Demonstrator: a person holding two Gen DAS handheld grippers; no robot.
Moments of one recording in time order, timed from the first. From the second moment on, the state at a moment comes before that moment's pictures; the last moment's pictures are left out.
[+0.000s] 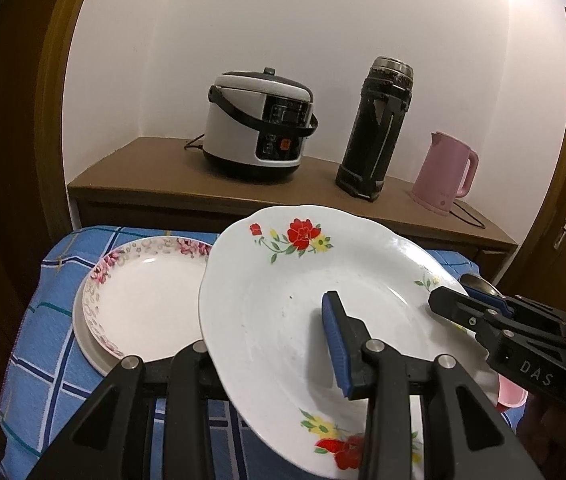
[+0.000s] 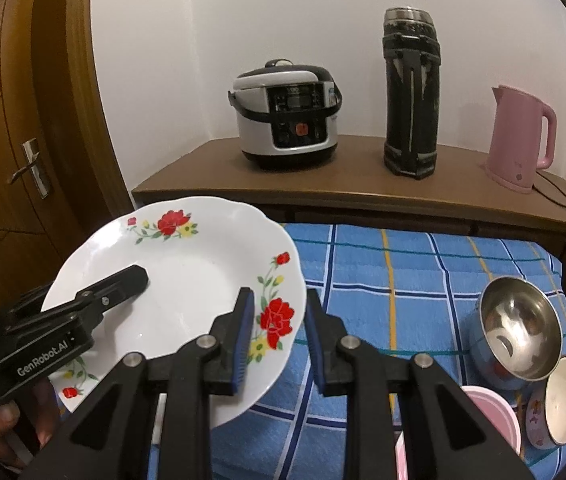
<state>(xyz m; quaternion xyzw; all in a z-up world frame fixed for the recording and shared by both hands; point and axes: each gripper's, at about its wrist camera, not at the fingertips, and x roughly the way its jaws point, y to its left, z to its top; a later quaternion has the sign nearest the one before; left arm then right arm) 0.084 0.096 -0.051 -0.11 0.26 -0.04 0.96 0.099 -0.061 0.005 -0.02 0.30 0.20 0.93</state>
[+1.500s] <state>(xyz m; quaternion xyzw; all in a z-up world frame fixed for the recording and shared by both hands) 0.094 0.146 -0.044 -0.12 0.23 -0.01 0.96 0.117 -0.026 0.008 -0.06 0.29 0.22 0.93</state>
